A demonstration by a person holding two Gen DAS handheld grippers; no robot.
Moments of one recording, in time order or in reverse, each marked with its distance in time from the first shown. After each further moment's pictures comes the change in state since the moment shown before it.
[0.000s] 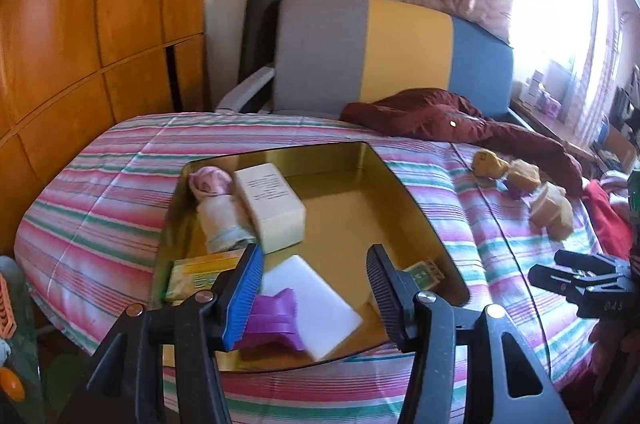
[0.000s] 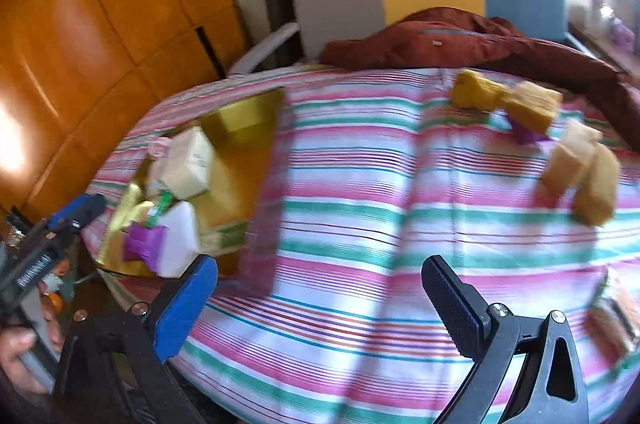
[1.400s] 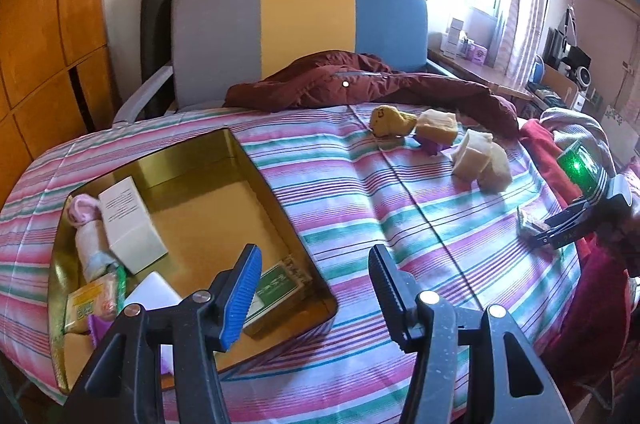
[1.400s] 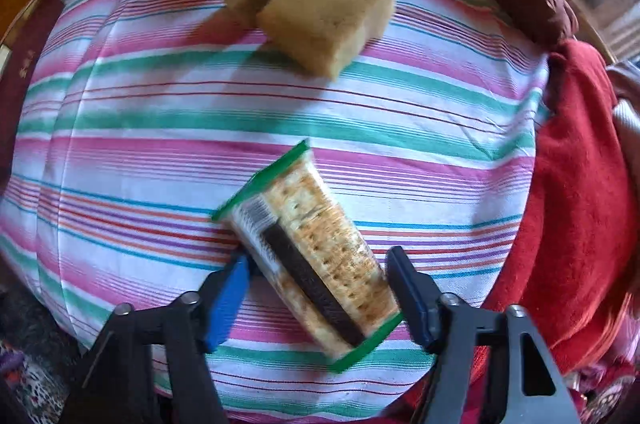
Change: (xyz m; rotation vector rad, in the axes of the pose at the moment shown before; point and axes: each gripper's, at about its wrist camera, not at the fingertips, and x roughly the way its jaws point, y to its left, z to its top) left arm 0.028 -0.103 0.002 0.192 0.087 -0.221; right arm -0.007 -0.238 -0.021 0.007 0.550 -0.354
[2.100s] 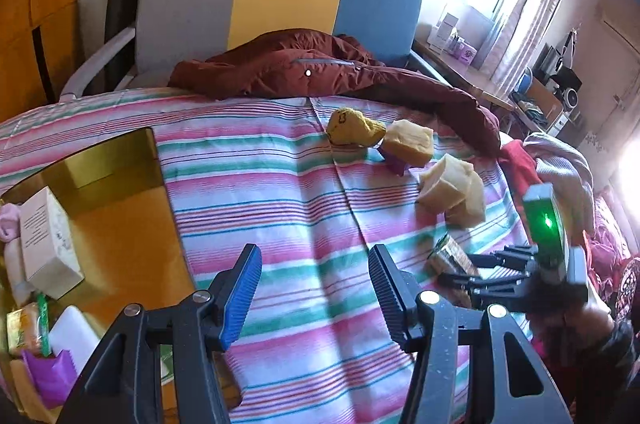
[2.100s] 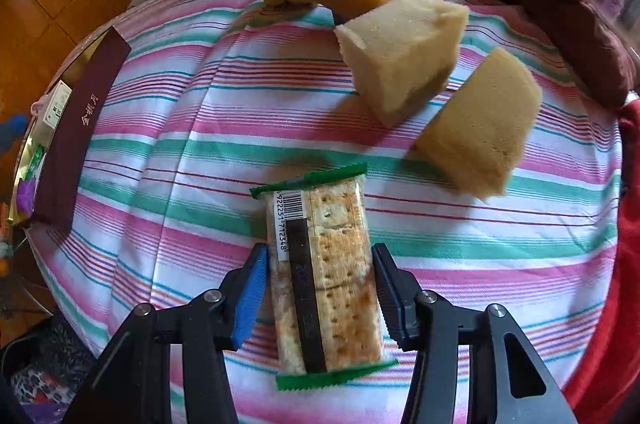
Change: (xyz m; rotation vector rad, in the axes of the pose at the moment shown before) left arm 0.066 -0.031 0.062 -0.109 0.125 -0.142; right arm -0.010 0.041 0.024 -0.019 -0.218 0.212
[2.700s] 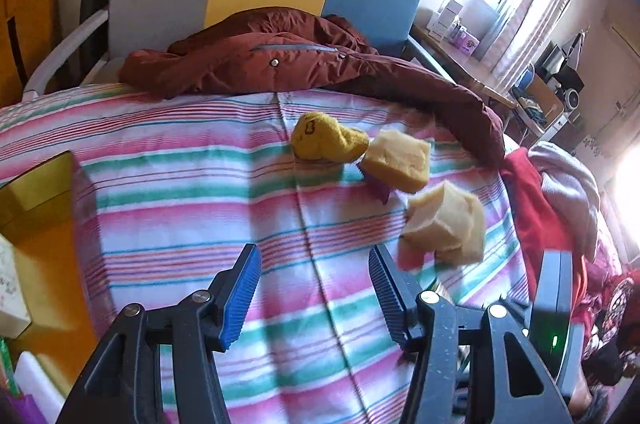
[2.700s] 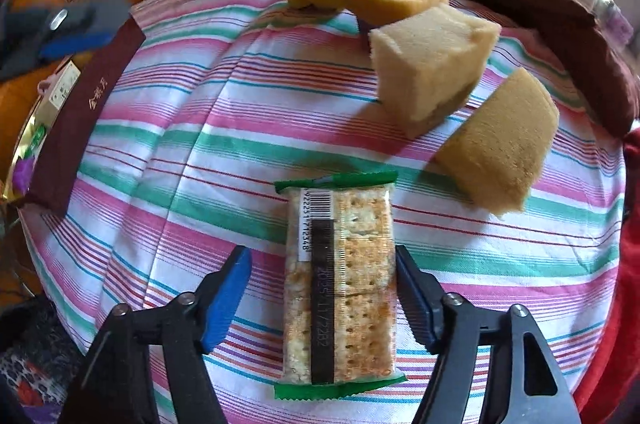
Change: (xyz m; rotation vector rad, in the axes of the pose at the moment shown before) left arm 0.073 -0.030 0.054 -0.041 0.085 -0.052; right arm 0.009 0.011 0.000 -0.076 -0.035 -0.010
